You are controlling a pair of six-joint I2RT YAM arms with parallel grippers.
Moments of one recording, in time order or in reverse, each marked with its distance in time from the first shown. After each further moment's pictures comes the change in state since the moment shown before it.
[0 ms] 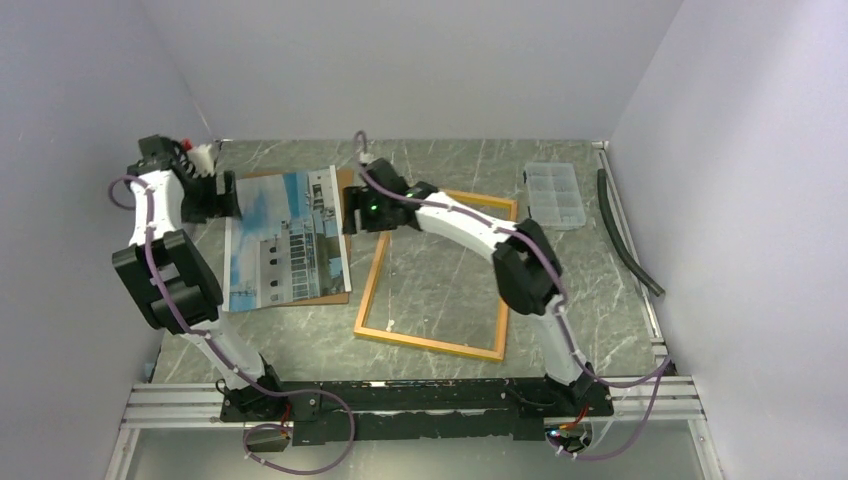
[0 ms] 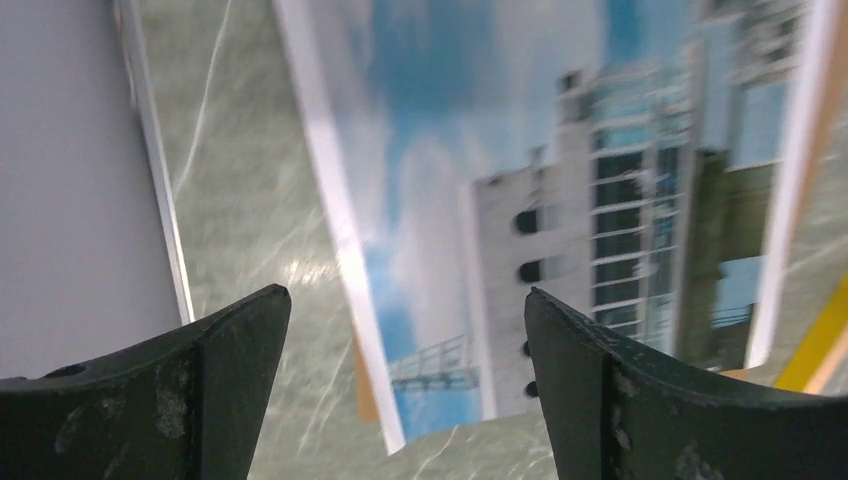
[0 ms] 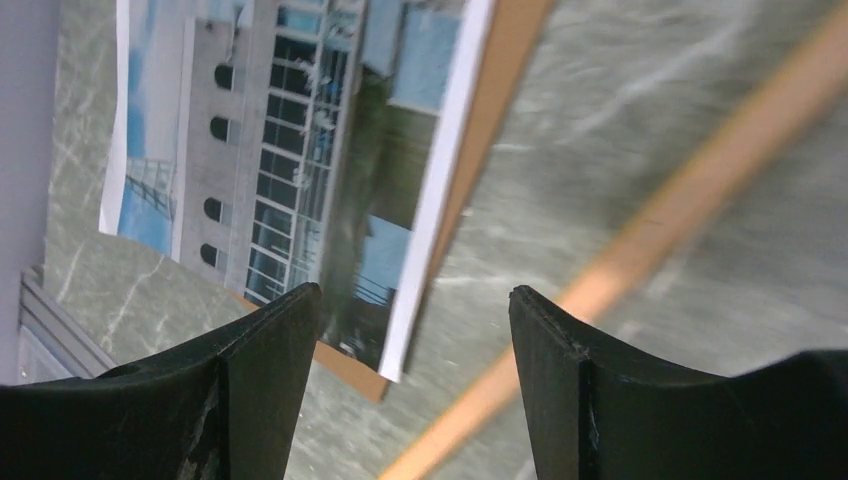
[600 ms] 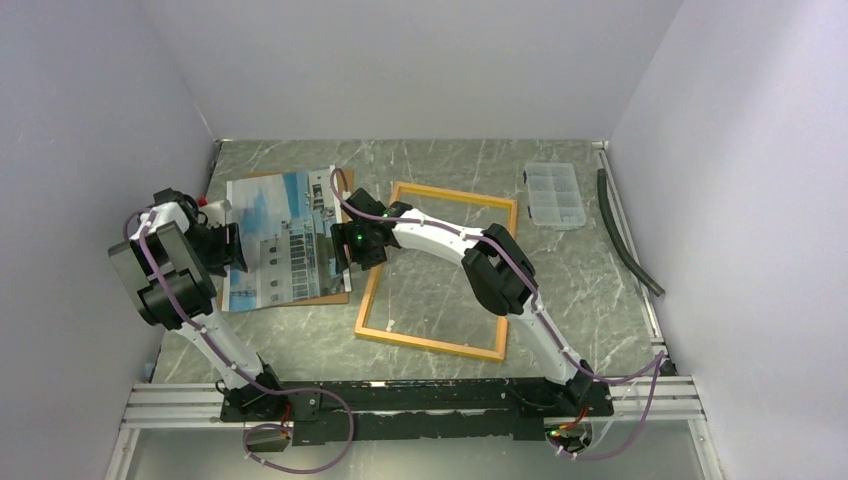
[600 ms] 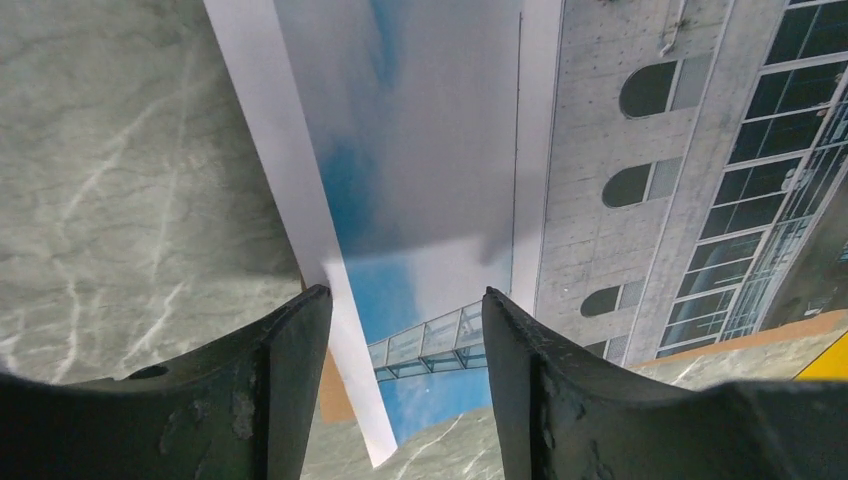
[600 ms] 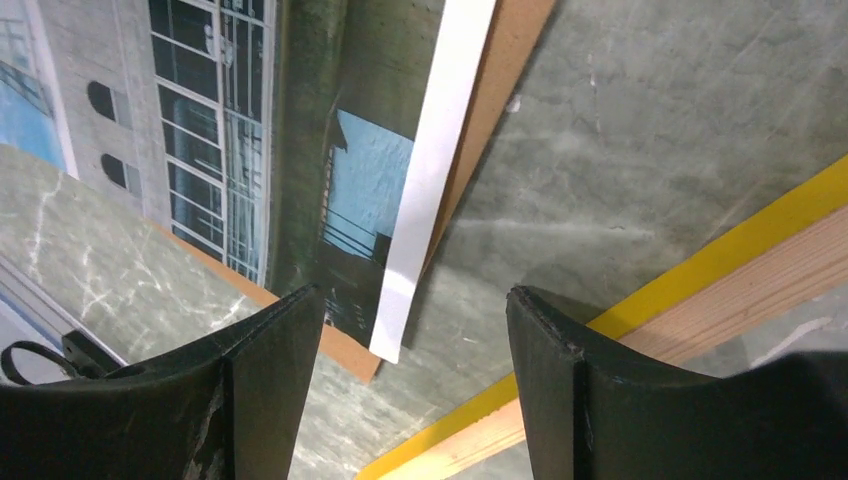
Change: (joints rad) left arm 0.135 0.061 -0.332 0.061 0.014 0.090; right arm 0.110 0.222 0.119 -0.137 -0.097 0.027
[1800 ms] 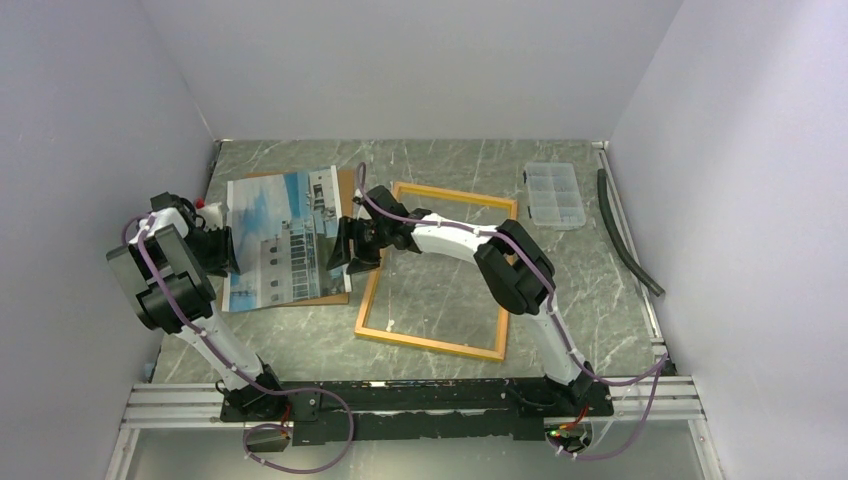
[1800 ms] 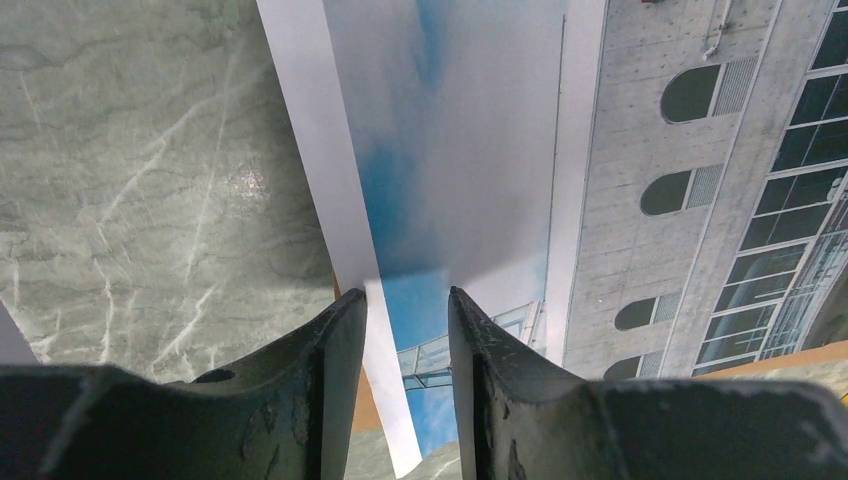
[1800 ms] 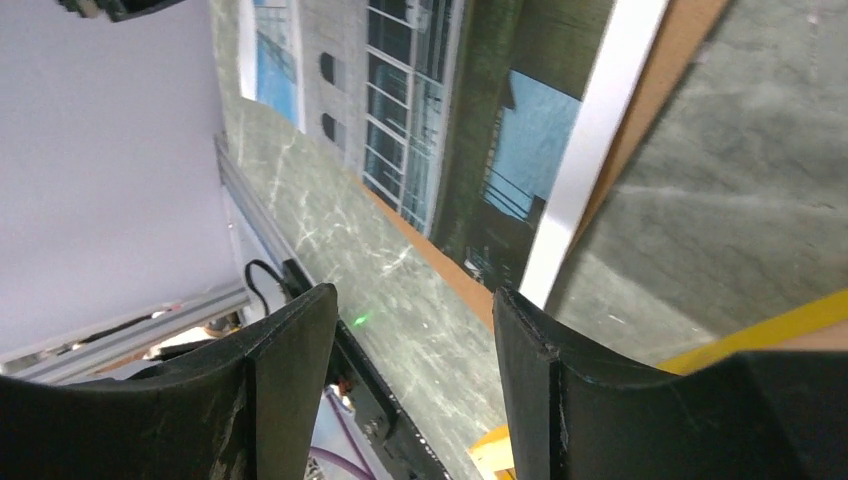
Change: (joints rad) left arm 0.012 -0.014 -0.071 0.087 -0.002 0.026; right arm -0.059 -0.119 -0.280 0.410 -0.356 0.274
